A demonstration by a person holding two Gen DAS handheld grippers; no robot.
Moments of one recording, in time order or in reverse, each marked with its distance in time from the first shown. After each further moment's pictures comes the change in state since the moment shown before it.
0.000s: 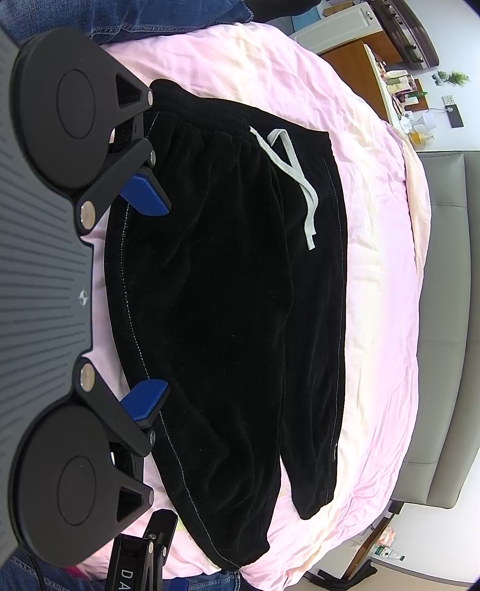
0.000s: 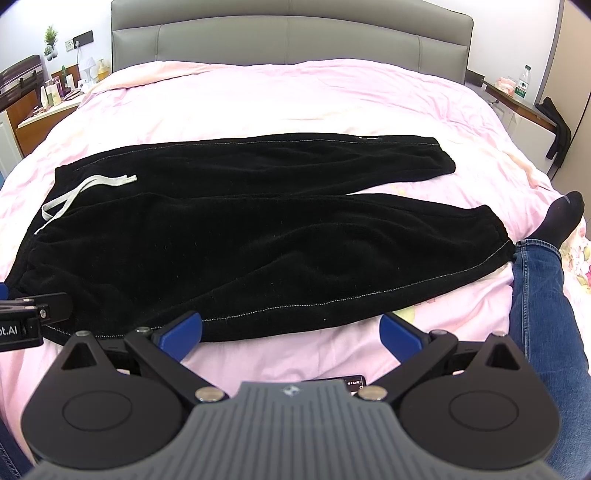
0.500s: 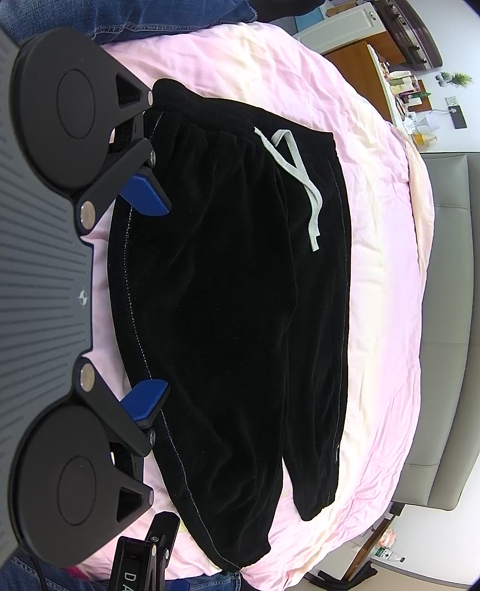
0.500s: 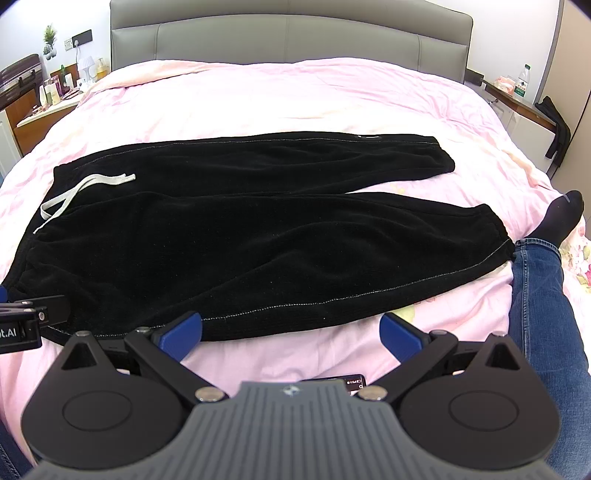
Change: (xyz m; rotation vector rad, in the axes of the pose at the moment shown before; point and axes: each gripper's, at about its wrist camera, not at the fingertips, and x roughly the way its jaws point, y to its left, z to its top) left arm 0.001 0.001 -0.003 -0.004 0.008 0.000; right arm 0.001 0.001 0.000 0.002 0.003 -0.003
